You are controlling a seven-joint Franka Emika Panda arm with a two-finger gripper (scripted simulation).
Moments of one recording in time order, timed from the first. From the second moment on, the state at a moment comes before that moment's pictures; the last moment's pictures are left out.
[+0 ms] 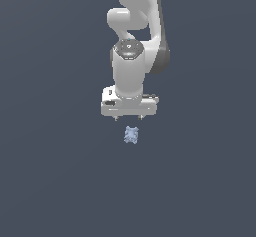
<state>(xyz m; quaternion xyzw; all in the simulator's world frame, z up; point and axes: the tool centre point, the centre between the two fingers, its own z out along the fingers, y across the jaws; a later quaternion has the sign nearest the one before) 0.004 0.003 0.172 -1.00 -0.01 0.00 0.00</state>
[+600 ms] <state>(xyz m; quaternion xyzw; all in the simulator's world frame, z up) 0.001 0.023 0.171 -1.00 -0.04 0.00 0.01</state>
